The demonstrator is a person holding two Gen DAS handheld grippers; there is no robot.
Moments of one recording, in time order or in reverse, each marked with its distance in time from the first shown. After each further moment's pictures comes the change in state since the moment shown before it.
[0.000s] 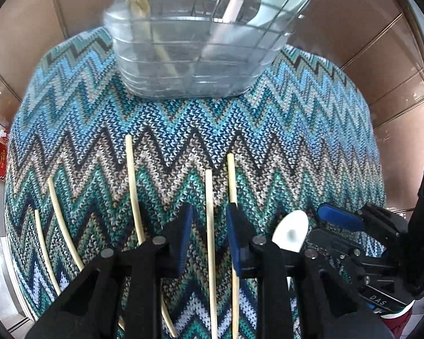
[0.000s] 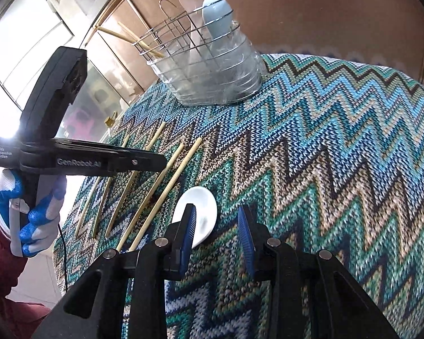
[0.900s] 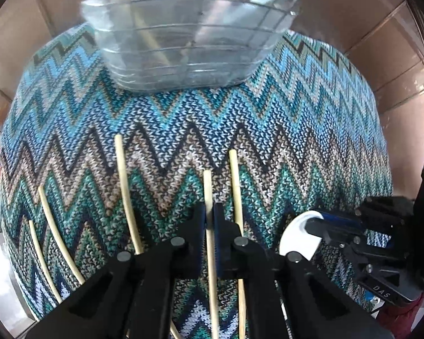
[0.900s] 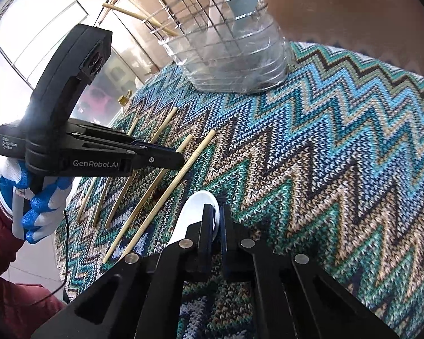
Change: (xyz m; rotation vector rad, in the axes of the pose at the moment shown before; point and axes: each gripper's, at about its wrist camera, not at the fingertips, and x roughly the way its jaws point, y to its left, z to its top) left arm 0.029 -0.016 0.016 0.030 0.036 0.005; right arm 0.022 0.005 0.010 -0.075 0.067 0.051
